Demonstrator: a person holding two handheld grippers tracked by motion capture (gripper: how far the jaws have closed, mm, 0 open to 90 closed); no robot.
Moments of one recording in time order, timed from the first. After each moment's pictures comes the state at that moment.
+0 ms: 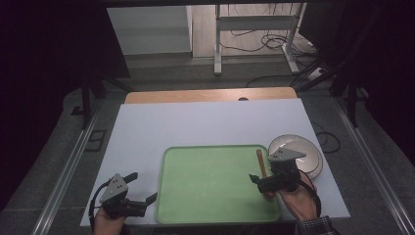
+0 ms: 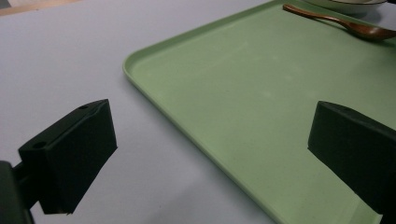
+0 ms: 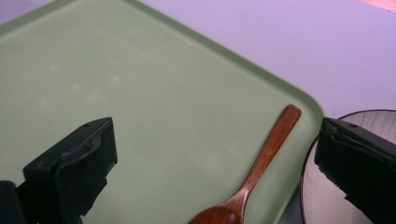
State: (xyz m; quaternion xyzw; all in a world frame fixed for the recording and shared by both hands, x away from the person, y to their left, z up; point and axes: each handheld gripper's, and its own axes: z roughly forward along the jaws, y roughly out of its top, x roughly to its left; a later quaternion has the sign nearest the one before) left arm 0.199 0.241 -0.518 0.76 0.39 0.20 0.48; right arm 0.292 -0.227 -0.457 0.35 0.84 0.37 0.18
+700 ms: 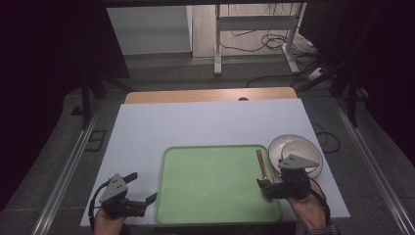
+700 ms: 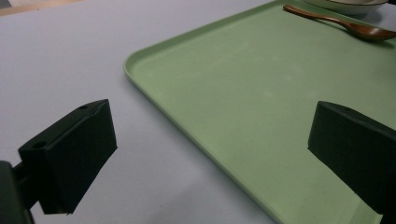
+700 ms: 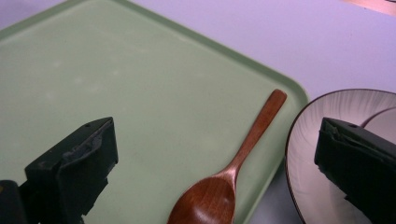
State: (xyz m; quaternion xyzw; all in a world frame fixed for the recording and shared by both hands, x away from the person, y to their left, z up) left arm 0.198 0.242 -0.518 0.76 0.39 0.20 0.48; right arm 0.271 -0.248 -0.457 0.36 0.83 0.39 0.19
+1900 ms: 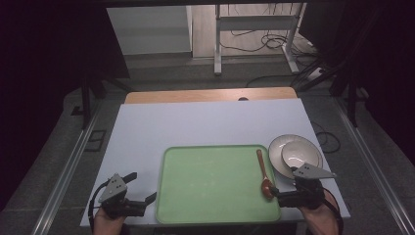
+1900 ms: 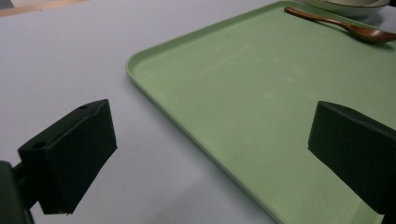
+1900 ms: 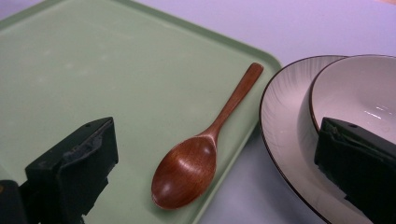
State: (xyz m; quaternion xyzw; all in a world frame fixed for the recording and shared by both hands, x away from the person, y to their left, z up) left arm 0.198 0.243 -0.518 0.76 0.39 0.20 0.48; right arm 0.250 -0.279 -0.462 0.38 0.81 0.39 0.20
